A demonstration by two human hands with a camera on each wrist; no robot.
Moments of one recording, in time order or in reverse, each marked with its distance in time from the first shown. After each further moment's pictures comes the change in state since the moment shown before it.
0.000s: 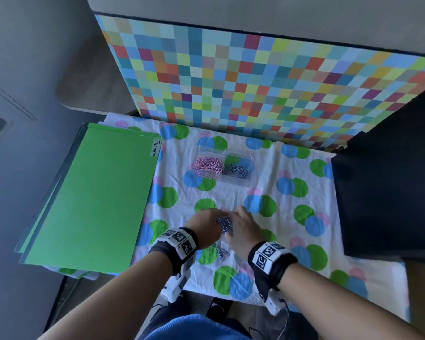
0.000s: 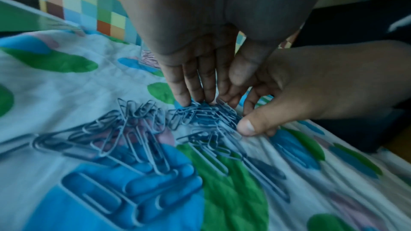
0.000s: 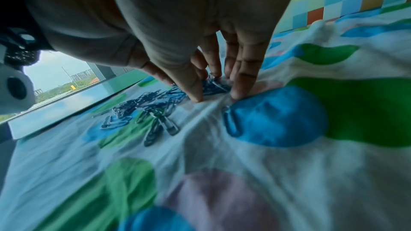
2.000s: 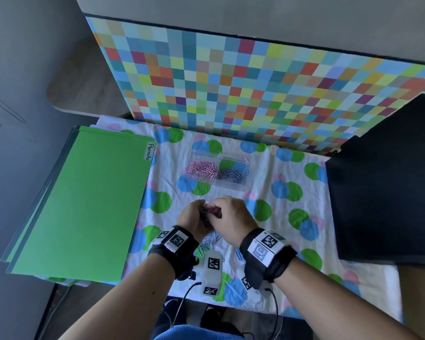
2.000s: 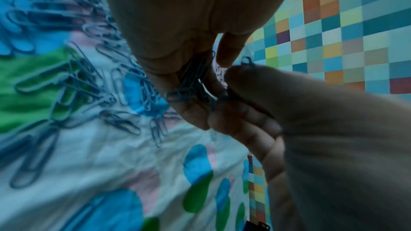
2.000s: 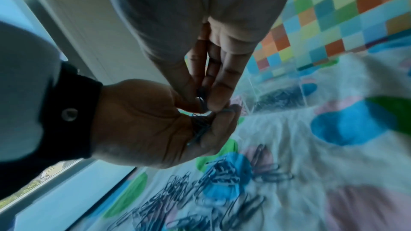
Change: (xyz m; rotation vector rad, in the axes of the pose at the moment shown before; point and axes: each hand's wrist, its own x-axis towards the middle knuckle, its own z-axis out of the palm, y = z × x) left_hand 0.017 0.021 -0.014 -1.688 0.153 -0.625; right_hand 0.017 -0.039 -0.047 0.359 0.187 -0.146
